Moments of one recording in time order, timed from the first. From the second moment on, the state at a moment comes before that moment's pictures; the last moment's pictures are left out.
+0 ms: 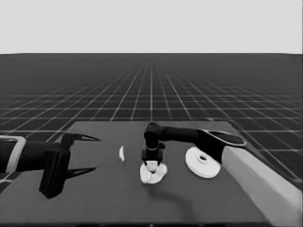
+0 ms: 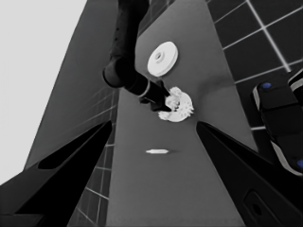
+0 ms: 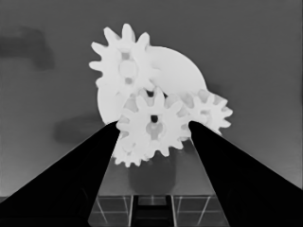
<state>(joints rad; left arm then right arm) -0.34 1.75 -0.42 0.31 0.68 0.35 -0.09 3.08 -1.77 -0.27 -1.50 1.32</state>
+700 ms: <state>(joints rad) -0.34 1.75 -0.42 0.31 0.68 0.35 -0.10 3.08 -1.77 -0.27 -1.50 1.45</state>
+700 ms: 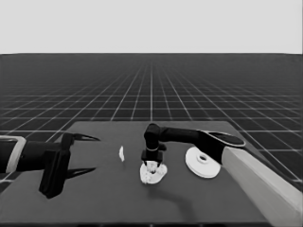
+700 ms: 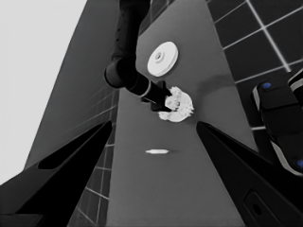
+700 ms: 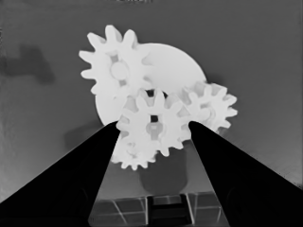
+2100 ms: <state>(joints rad) -0.34 1.75 -0.42 0.31 0.68 0.35 -0.10 3.08 -1.77 -0.27 -1.50 1.75</state>
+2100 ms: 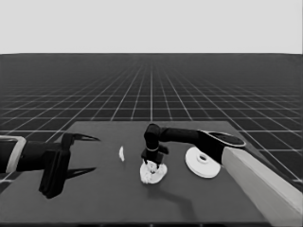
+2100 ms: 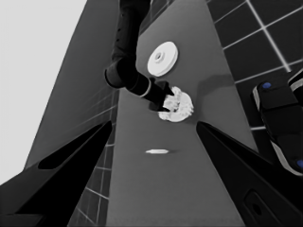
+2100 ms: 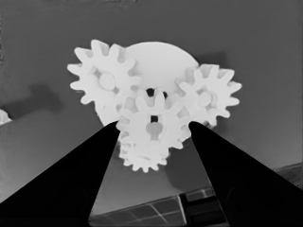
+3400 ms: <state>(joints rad) -0.34 1.75 -0.42 0.31 0.68 0.35 -0.11 3.08 -1.77 -0.27 -1.50 2.02</state>
